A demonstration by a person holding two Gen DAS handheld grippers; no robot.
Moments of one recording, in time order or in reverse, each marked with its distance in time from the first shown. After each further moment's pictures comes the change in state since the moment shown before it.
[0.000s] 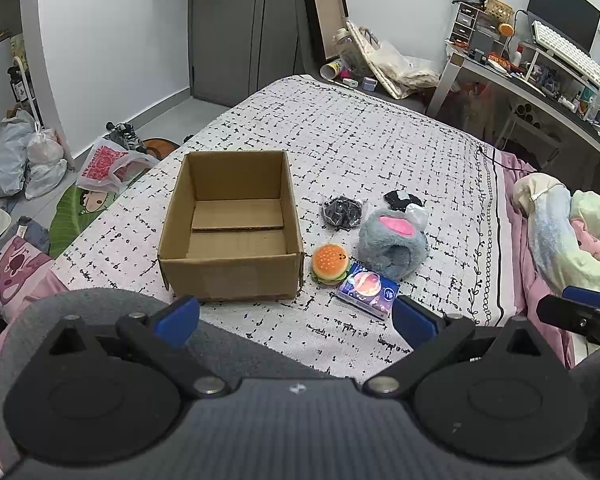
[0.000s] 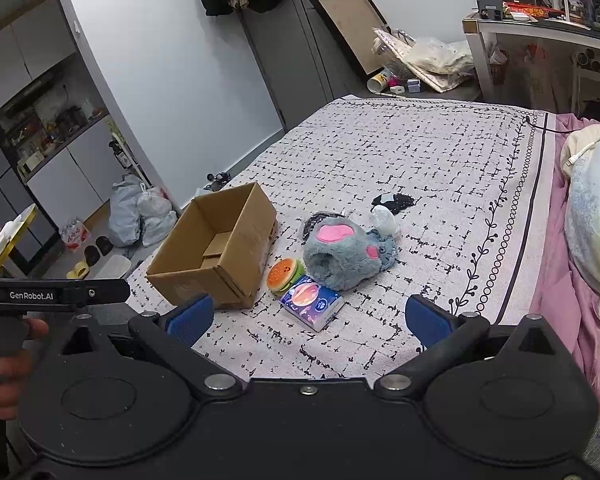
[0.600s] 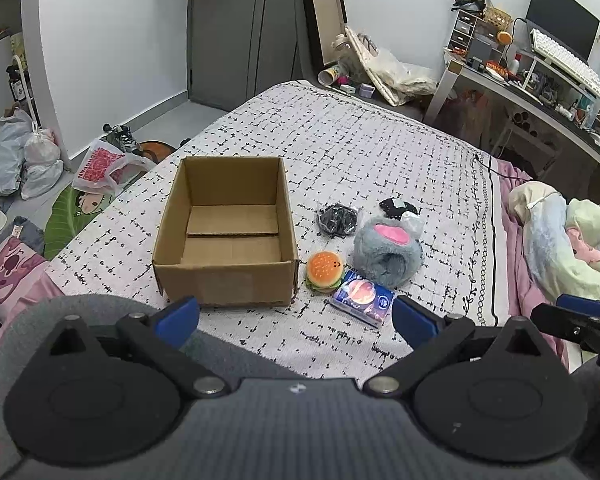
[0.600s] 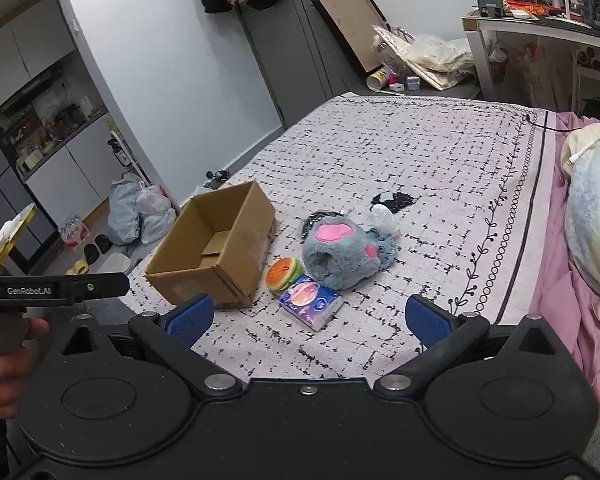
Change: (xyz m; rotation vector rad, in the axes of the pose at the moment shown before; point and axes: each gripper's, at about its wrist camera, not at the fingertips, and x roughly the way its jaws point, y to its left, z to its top) left arm 0.003 0.002 0.002 -0.021 -0.021 -0.022; right arm 0.002 -0.003 0.003 0.001 0.015 -0.004
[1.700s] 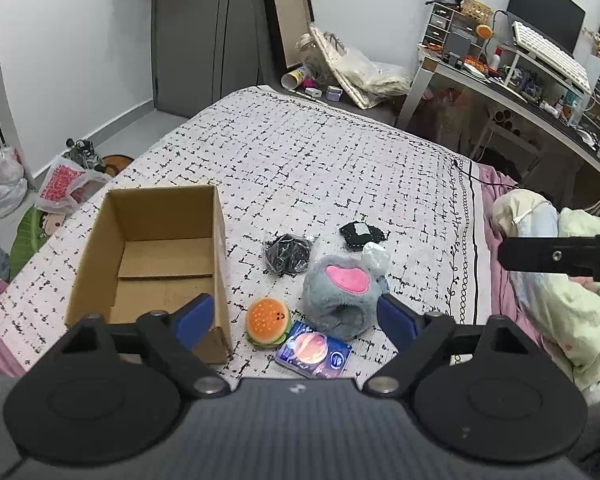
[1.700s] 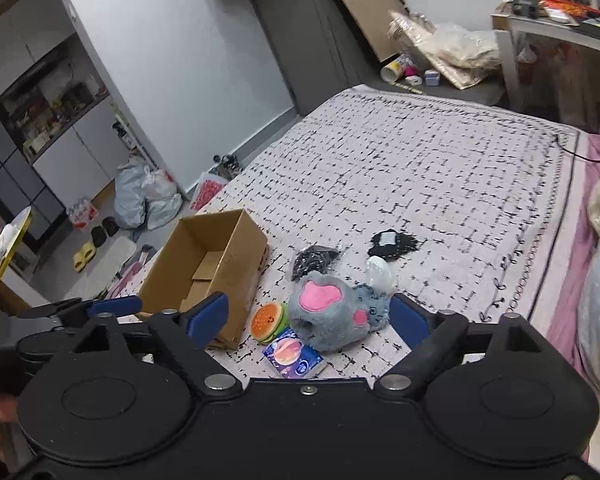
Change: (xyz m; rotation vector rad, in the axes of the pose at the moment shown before) left arm 0.069 -0.050 0.041 0.033 -0.004 -0.061; right arm 0.050 -0.029 0.103 -0.043 0.112 0.059
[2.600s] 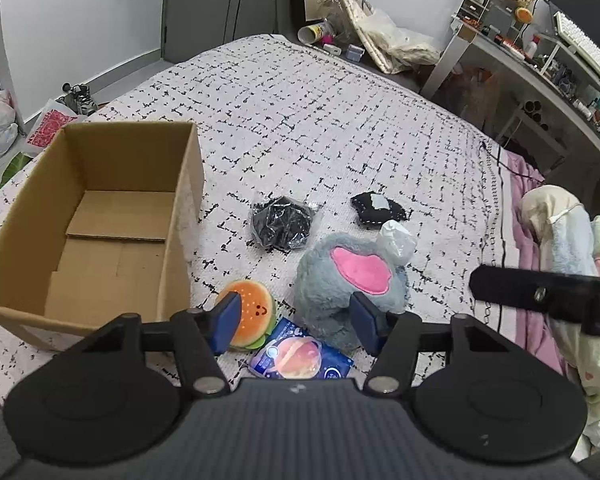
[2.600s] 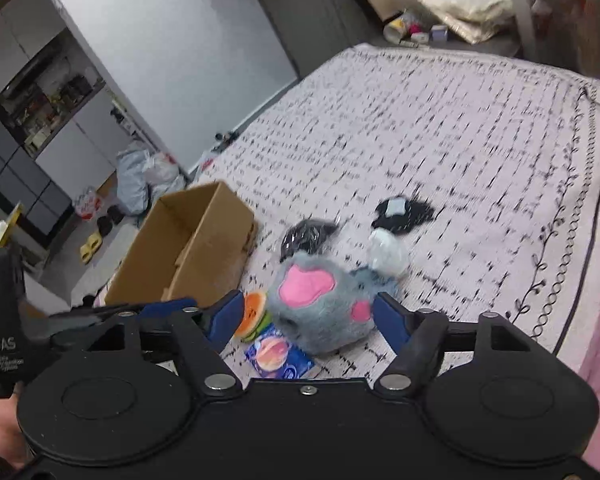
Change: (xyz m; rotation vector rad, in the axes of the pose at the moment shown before) left arm 0.093 -0.003 -0.007 -0.102 0.104 0.000; right arm 0.074 -0.031 -0.017 0.041 0.081 0.049
